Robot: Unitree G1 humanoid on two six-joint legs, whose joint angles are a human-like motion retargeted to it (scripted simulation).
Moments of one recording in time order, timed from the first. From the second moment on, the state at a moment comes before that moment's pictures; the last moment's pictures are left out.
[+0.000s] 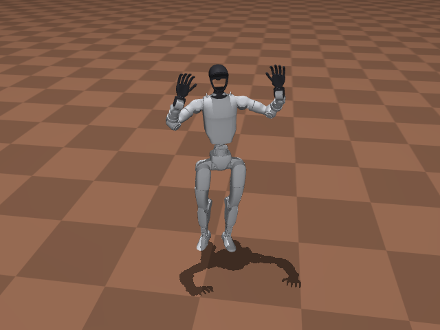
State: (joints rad) left arm -0.58 1.15 0.31 0.12 0.22 -0.46 0.71; right arm -0.62 -1.00 -0.22 -0.20 -0.72 -0.26 -0.83; waist -0.05 0.04 -0.10; left_leg 0.04 -0.06 0.09 0.02 -0.14 0.03; right_leg 0.12 -0.07 -0.52 0.04 0.00 0.13
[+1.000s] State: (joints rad) left arm 0.11 0.18 0.21 1.50 0.17 -0.06 0.05; right arm -0.01 -0.24 -0.39 1.67 -0.70 0.02 0.23; waist -0.03 0.05 0.01; left_leg 0.07 -0.05 0.09 0.01 -0.14 0.03; right_leg 0.13 -0.07 -0.51 0.04 0.00 0.12
